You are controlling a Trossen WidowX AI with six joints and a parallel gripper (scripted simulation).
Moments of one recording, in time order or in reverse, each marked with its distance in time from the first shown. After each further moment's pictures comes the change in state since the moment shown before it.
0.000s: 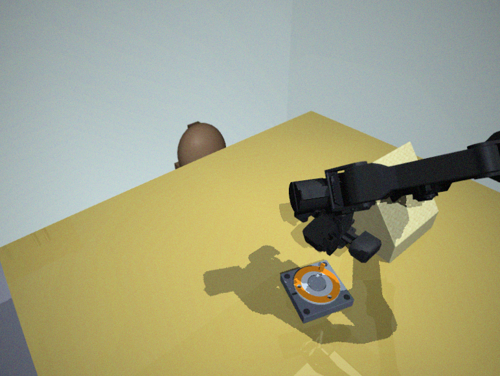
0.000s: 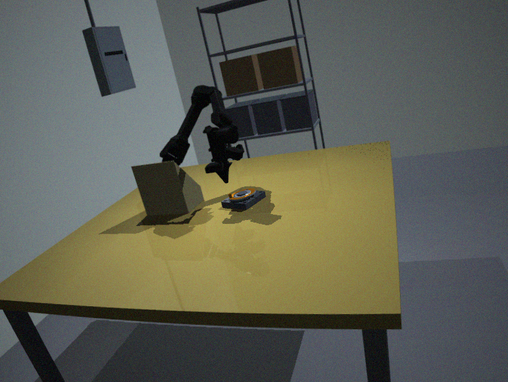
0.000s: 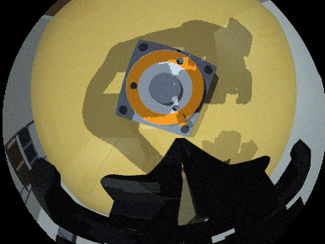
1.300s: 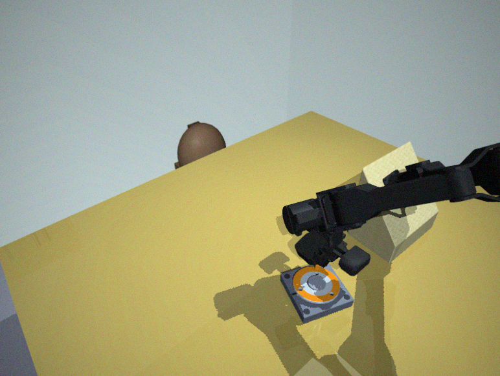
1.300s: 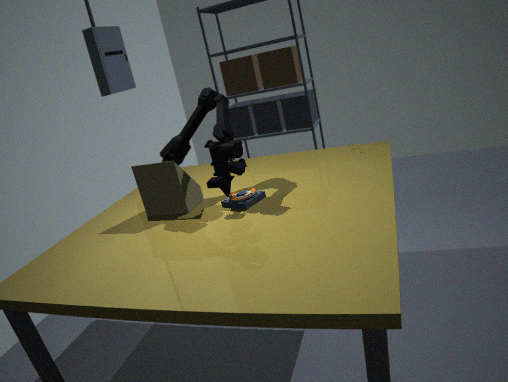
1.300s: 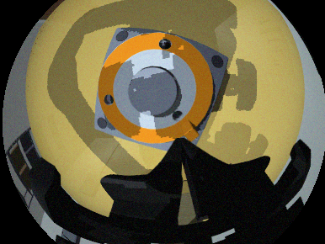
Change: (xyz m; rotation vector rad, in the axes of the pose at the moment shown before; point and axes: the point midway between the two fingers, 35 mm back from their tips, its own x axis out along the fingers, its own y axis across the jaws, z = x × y) arm 0.052 -0.010 -0.001 0.036 0.016 0.026
